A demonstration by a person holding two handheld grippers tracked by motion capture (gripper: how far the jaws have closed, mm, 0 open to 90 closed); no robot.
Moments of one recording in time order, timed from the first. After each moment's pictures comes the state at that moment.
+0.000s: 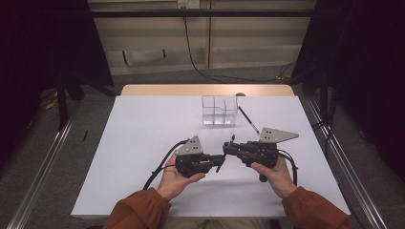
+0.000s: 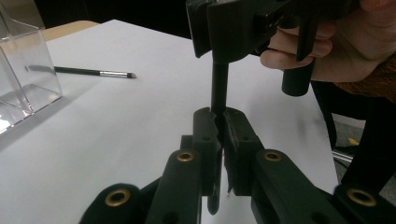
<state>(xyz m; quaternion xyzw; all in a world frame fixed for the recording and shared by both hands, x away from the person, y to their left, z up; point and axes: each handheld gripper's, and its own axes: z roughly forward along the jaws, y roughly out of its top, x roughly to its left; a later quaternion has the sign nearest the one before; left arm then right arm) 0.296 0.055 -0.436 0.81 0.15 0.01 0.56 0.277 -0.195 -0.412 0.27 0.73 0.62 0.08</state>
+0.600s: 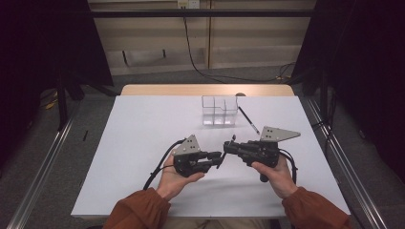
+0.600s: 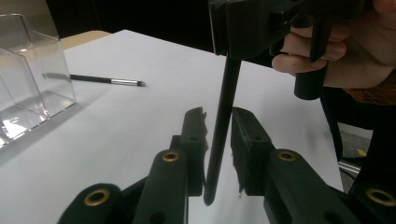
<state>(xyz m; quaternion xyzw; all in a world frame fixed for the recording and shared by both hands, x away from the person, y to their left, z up) 0.295 0.062 -0.432 0.80 0.16 0.02 0.58 0.274 -0.196 -0.403 0.27 0.73 0.62 0.08</state>
